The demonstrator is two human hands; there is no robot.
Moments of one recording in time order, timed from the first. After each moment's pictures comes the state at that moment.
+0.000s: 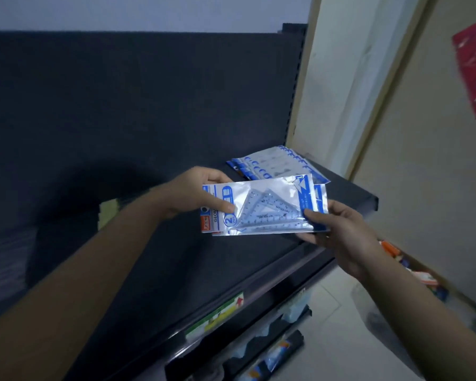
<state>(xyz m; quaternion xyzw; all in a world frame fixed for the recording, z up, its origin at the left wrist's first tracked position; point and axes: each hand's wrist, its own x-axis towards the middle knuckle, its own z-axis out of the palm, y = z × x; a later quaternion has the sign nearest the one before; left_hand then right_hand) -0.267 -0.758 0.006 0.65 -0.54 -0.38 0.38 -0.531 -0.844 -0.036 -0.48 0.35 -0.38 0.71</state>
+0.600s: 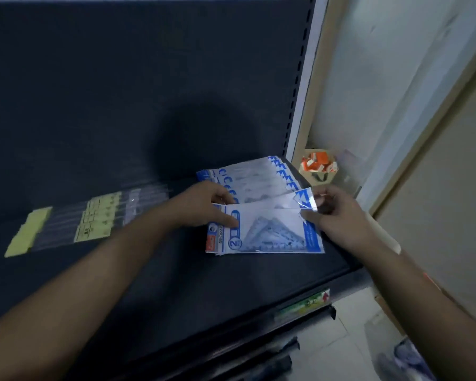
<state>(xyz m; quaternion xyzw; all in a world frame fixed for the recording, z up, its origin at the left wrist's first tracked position) -0.309 -0.915 -0.025 0.79 -0.48 -0.29 0.26 -0.527 -1.075 -0.059 -0.77 0.34 -0.27 0.47</state>
